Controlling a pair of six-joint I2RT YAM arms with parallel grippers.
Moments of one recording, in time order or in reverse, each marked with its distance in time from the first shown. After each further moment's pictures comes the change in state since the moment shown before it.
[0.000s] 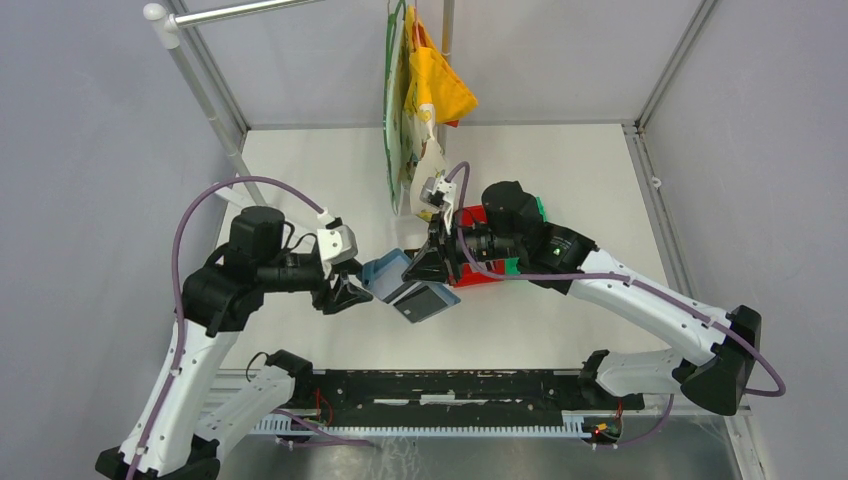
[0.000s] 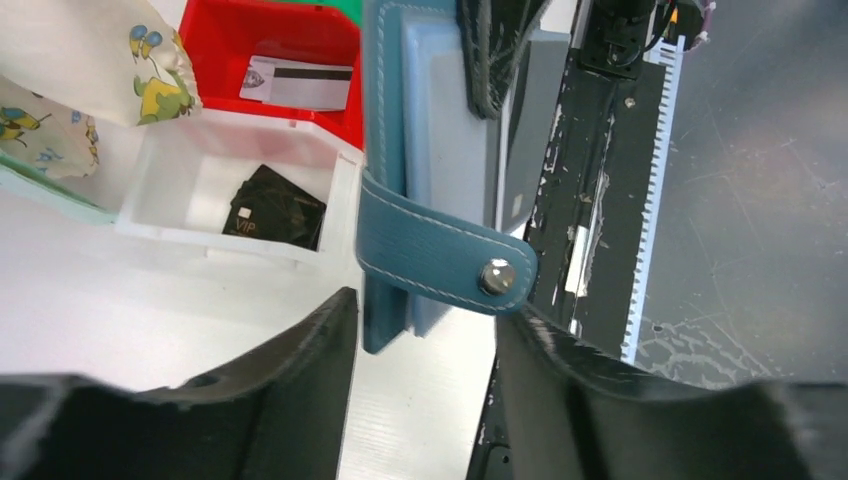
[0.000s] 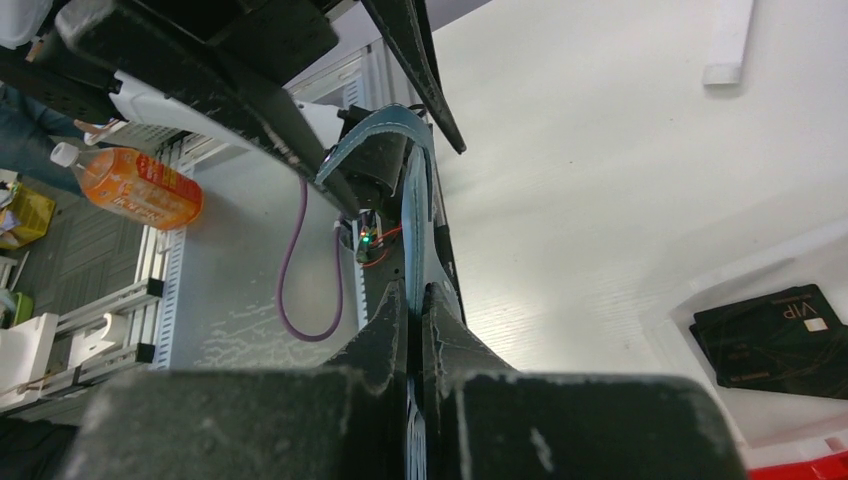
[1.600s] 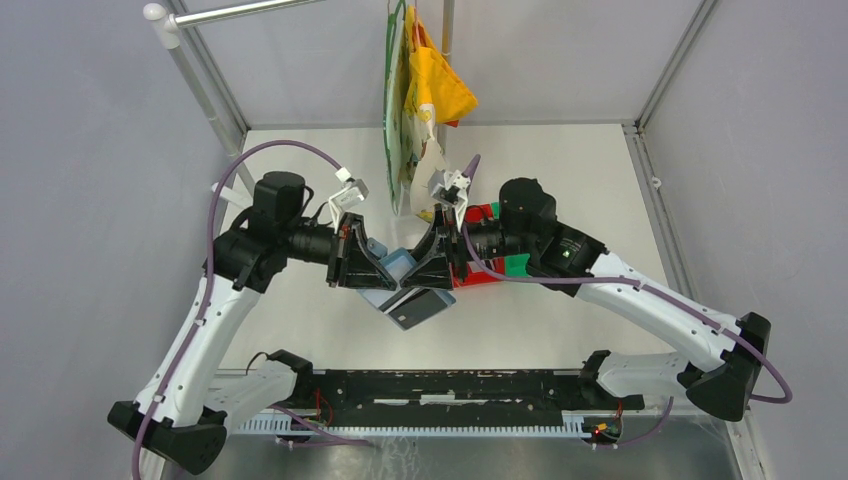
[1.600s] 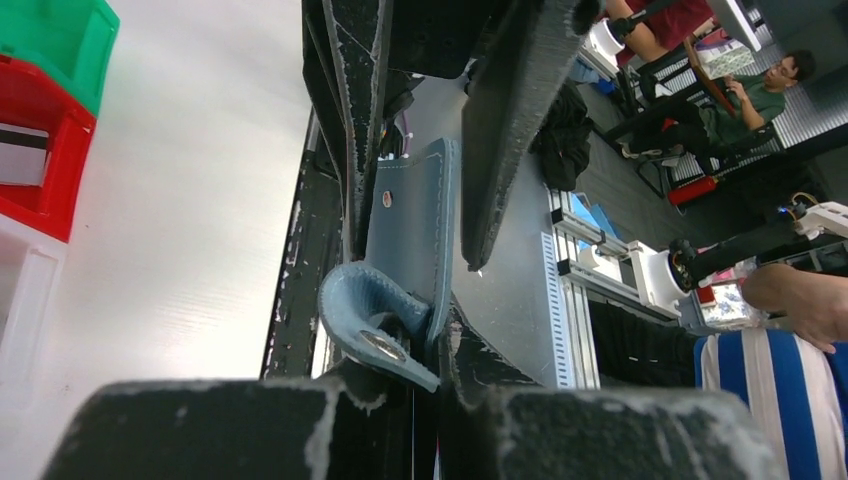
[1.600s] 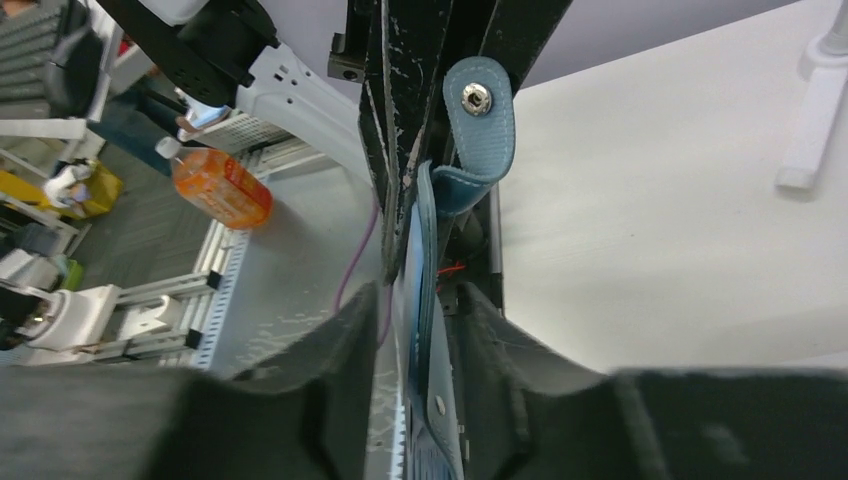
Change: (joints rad) left arm 0.002 0.183 0.051 0.214 0.455 -0.577; right arm -0.010 -0.036 -0.006 0.148 -0.154 0.048
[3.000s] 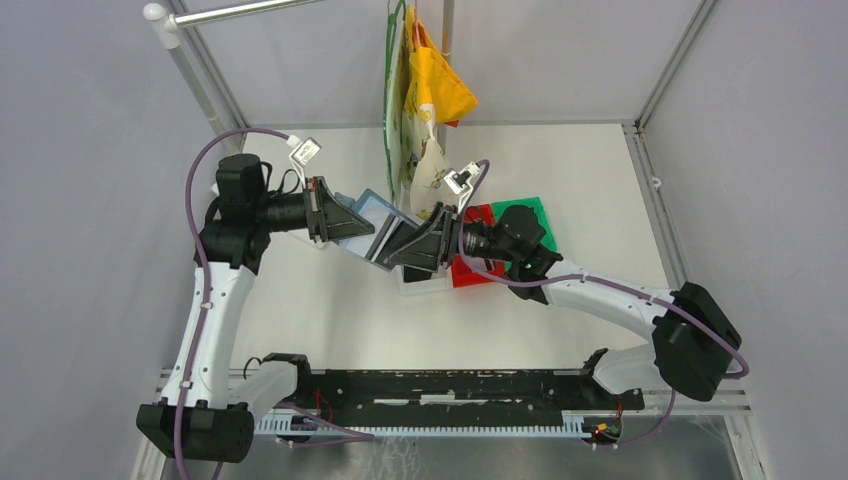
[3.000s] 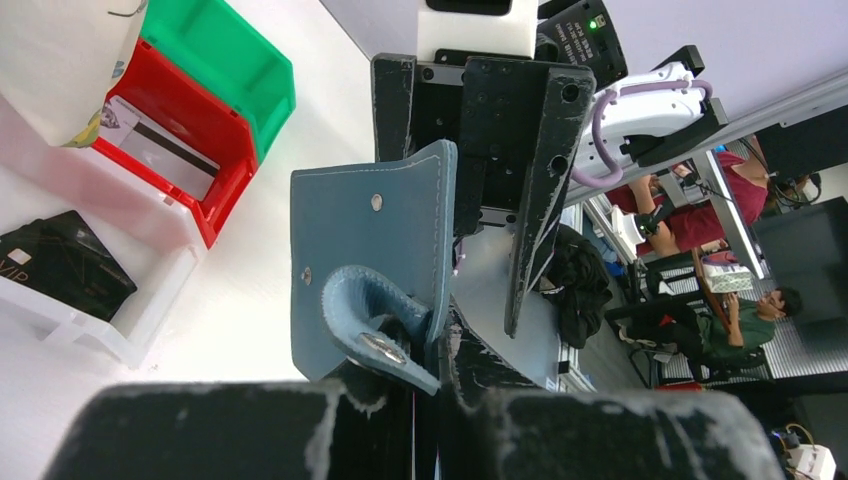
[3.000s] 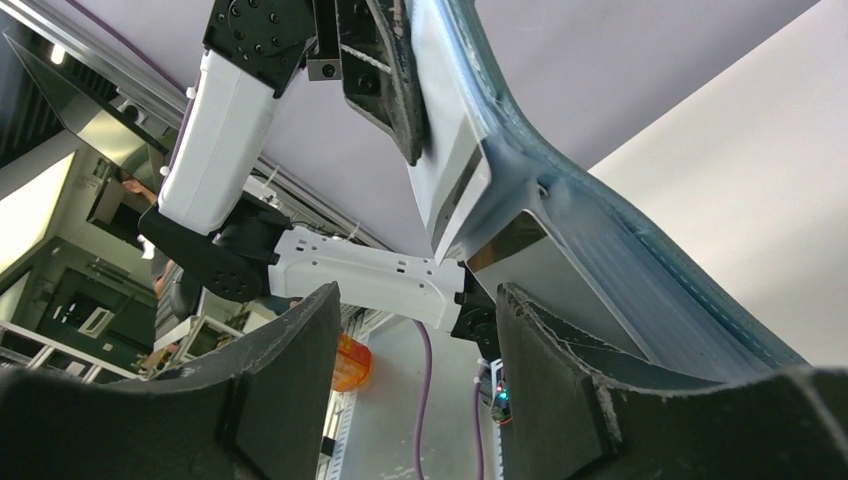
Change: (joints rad) left arm 0.326 0.053 -0.042 0.245 -0.002 -0.314; right arm -0.067 0.135 -0.355 0.838 0.122 0.630
